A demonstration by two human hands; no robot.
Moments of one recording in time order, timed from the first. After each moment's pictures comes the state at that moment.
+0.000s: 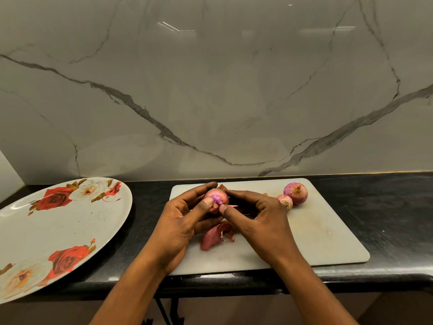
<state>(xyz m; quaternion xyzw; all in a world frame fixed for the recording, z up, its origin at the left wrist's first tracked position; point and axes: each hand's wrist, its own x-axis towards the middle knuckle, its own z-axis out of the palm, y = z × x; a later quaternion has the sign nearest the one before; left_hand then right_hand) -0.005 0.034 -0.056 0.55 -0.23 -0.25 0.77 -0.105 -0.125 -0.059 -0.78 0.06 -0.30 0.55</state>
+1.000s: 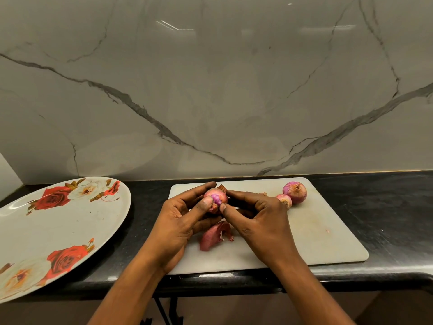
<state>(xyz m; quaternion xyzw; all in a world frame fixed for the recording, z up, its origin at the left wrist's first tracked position) -0.006 0.034 -0.055 0.54 -0.22 -0.25 0.77 -0.108 -0.122 -0.058 -0.77 0.04 -0.32 0.54</state>
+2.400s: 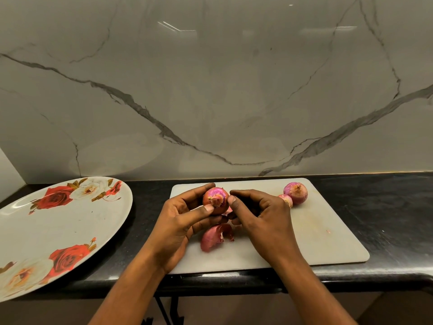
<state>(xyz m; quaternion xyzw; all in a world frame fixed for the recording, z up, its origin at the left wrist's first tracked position) -0.004 0.037 -0.056 0.53 -0.23 -0.26 0.77 -0.103 -0.125 -0.062 -0.77 0.12 -0.33 0.53</state>
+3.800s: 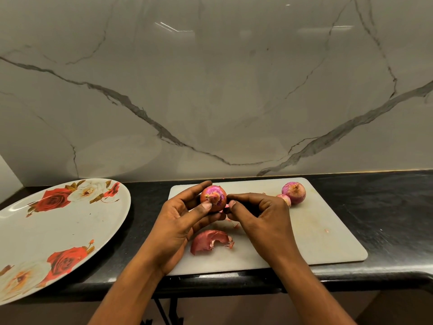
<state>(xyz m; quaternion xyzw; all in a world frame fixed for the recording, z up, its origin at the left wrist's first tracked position) -0.002 0.036 -0.058 0.55 -0.24 -0.25 0.76 -0.107 -0.124 -0.058 -0.76 0.09 -0.33 0.55</state>
